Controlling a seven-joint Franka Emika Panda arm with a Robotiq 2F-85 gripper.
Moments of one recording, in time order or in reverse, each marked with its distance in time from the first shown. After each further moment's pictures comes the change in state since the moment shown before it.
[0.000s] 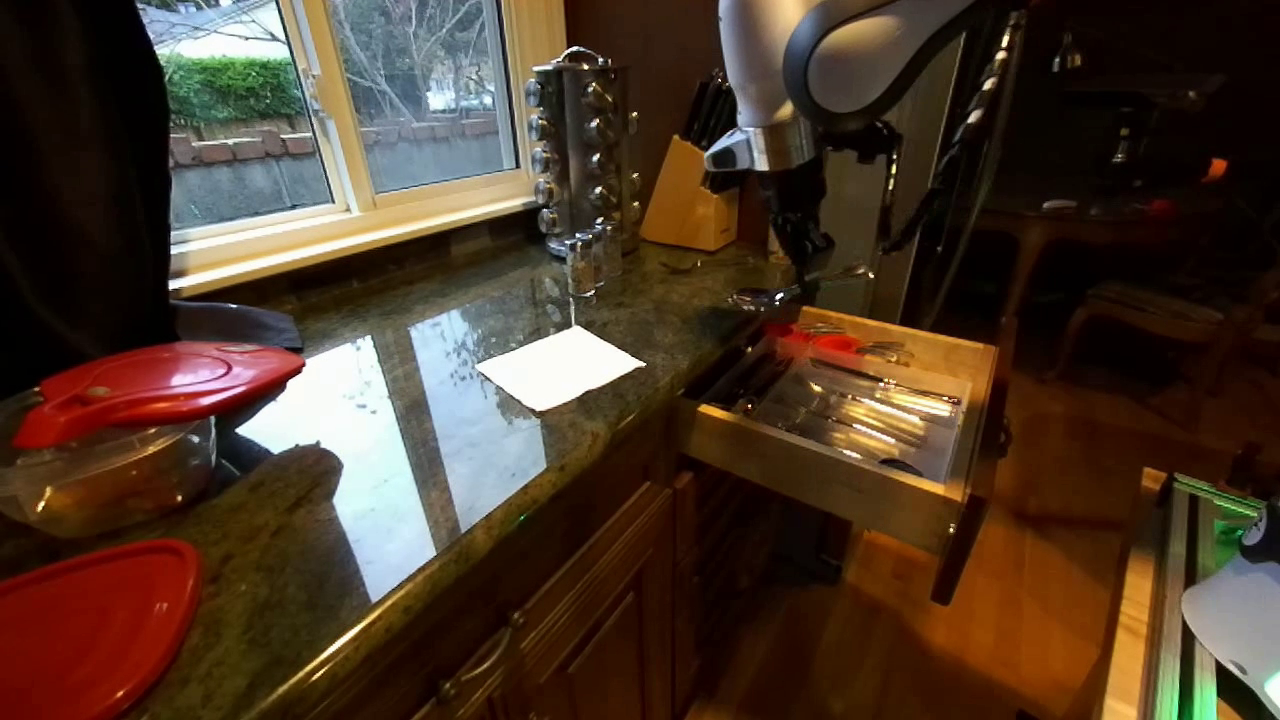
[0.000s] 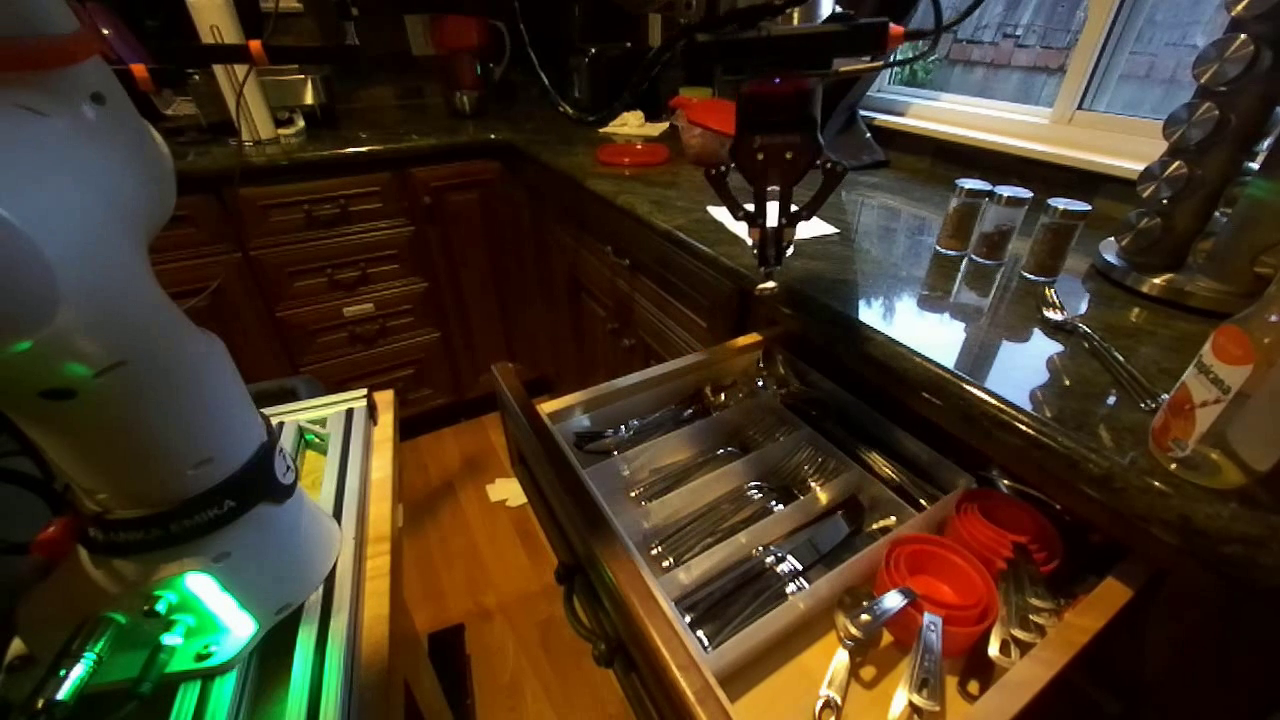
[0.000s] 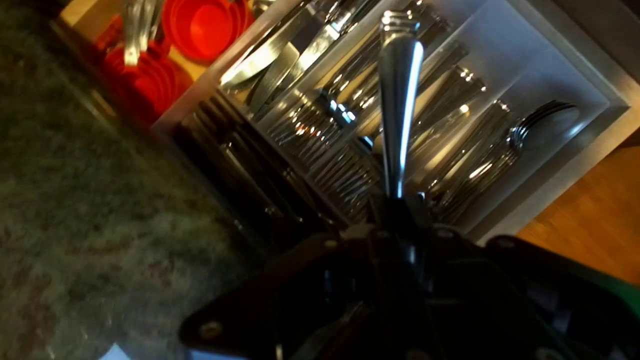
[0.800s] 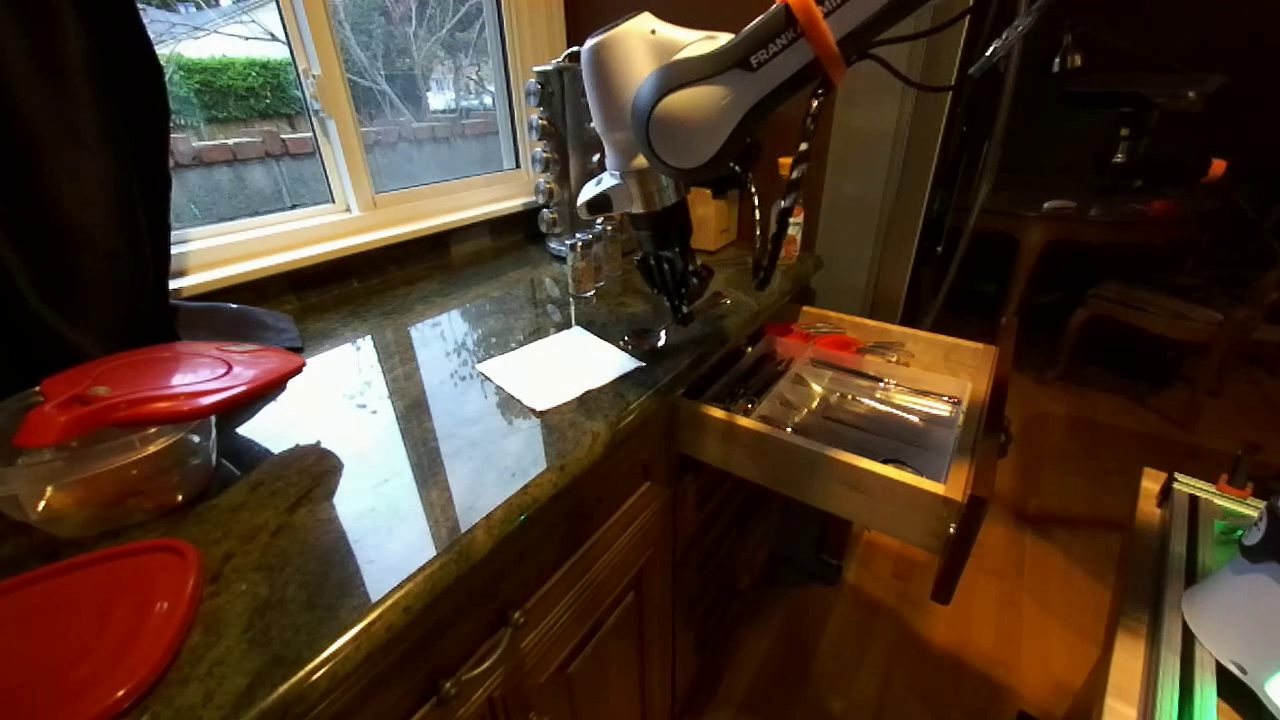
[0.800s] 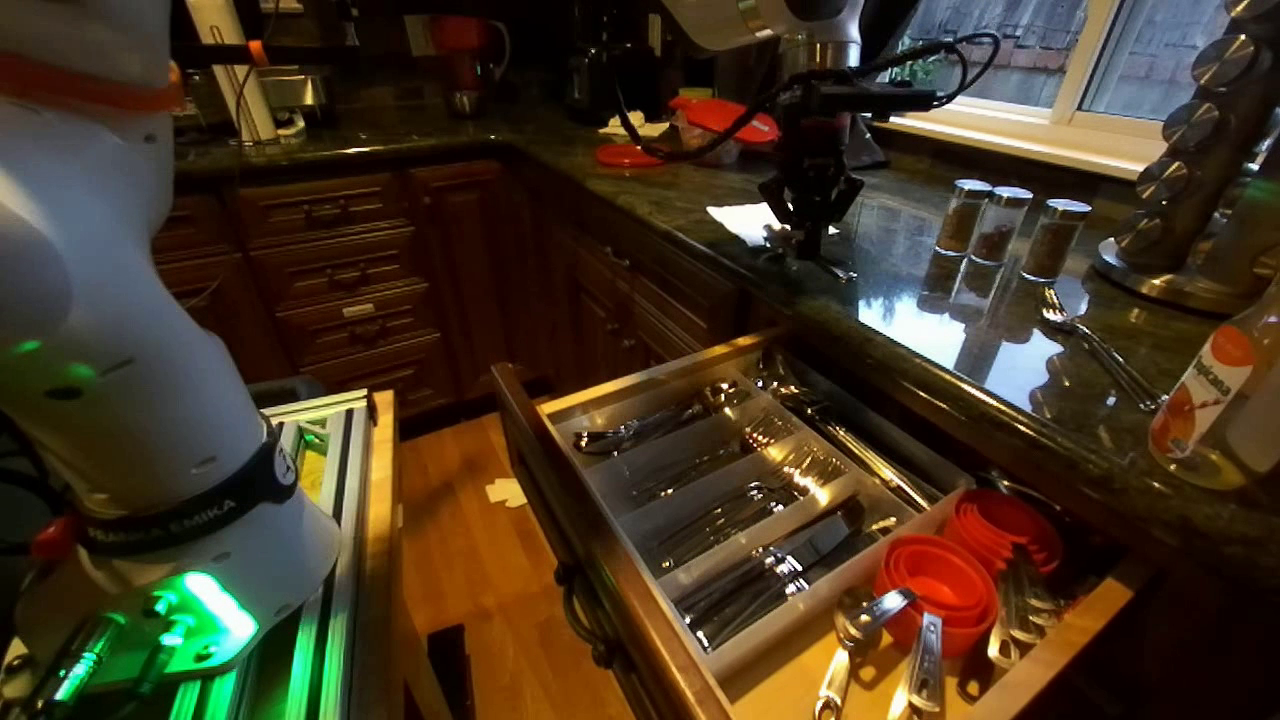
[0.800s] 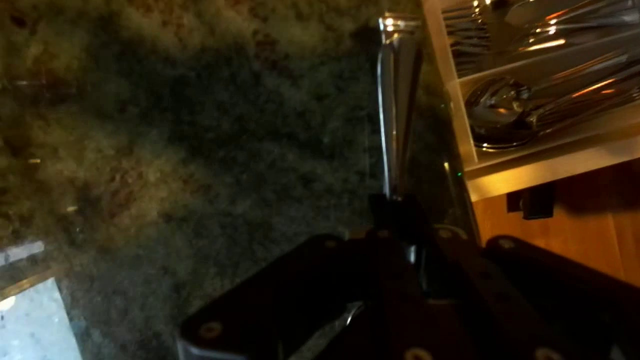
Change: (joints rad) arm 0.033 0.410 0.093 0.441 -0.004 0.000 -0.393
